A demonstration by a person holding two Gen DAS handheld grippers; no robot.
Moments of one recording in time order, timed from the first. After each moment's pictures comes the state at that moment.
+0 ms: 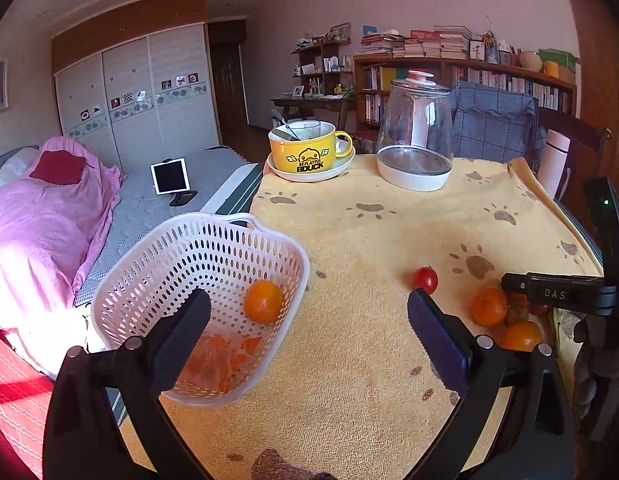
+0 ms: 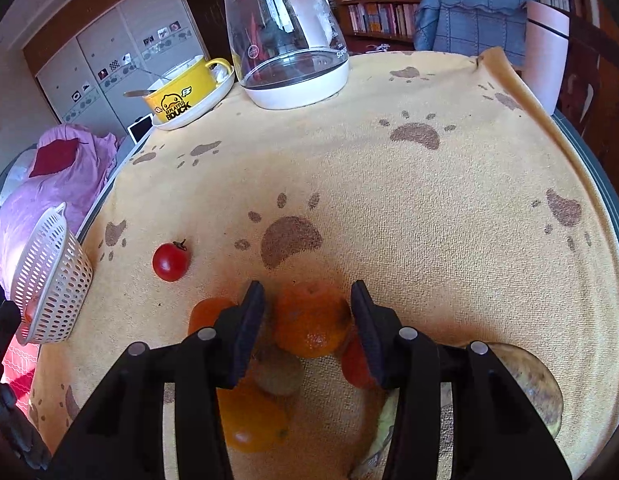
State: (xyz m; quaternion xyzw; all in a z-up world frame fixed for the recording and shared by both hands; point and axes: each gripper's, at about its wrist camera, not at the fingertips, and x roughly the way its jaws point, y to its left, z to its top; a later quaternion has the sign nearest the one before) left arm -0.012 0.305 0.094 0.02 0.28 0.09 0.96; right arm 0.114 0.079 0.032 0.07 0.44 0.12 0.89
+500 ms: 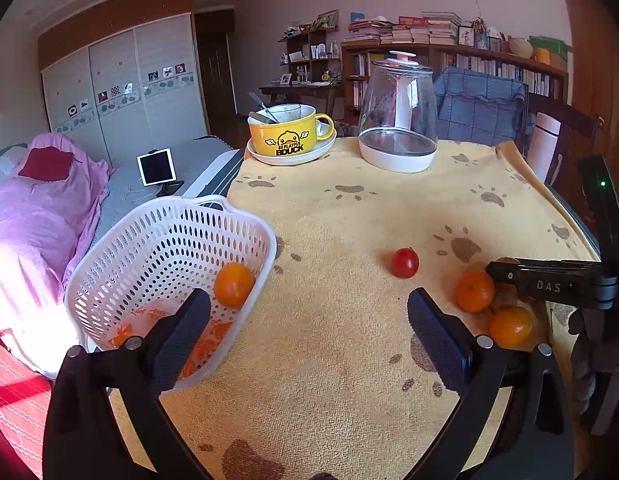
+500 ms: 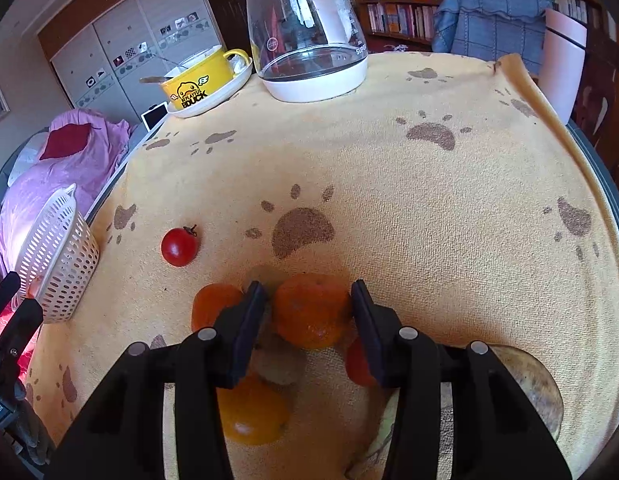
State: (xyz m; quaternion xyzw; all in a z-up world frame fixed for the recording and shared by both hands) left arm -0.004 0.287 0.084 0.02 0.30 0.07 0.95; right arm 0.112 0.083 0.030 0.05 0.43 0.15 0.89
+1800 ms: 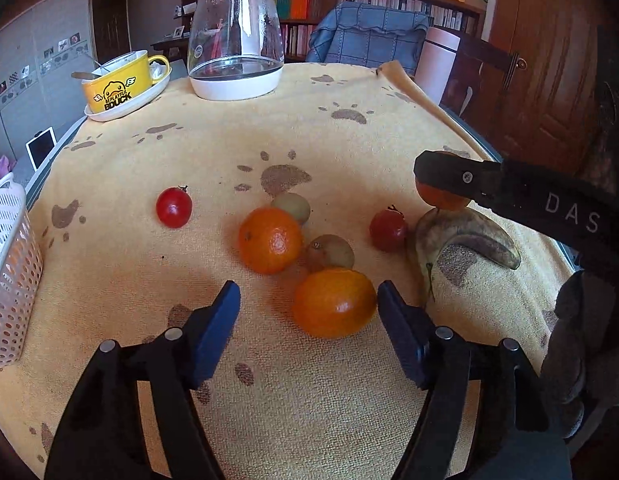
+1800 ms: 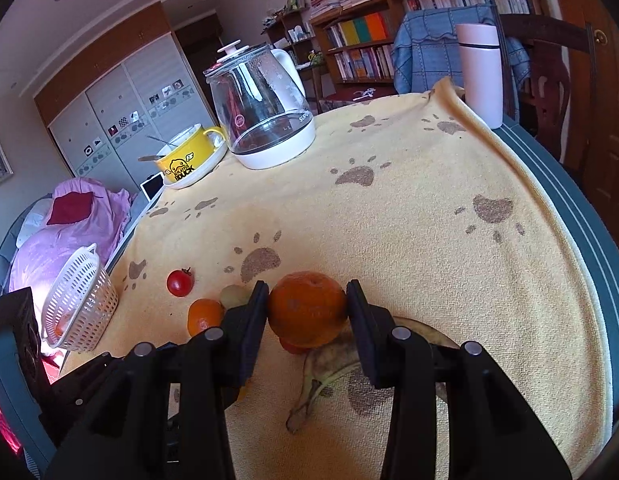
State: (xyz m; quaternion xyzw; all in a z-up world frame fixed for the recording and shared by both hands) left arm 0.040 0.162 0.026 0.02 0.40 -0.11 0.91; right arm 0.062 0.011 0.055 0.14 0.34 0.12 0.92
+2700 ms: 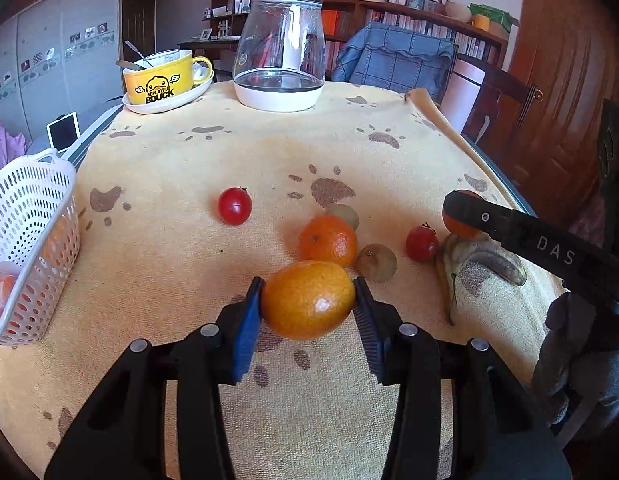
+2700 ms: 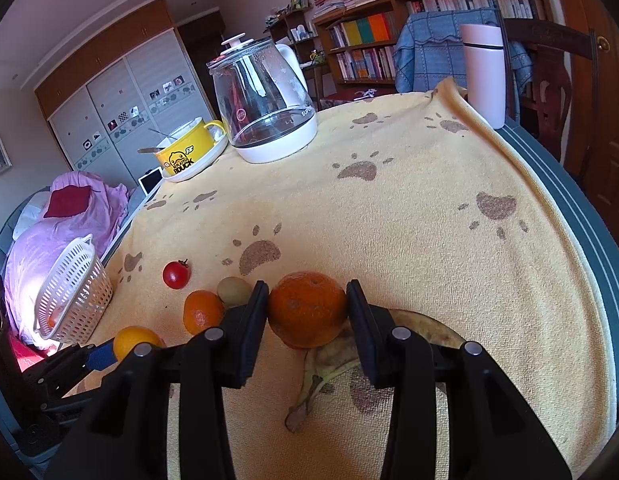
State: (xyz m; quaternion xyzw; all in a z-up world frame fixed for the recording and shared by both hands) left arm 0.022 0.212 0.047 -0.02 0.37 -0.07 0.93; right arm 0.060 0.016 0.049 0.12 0.34 0.12 0.92
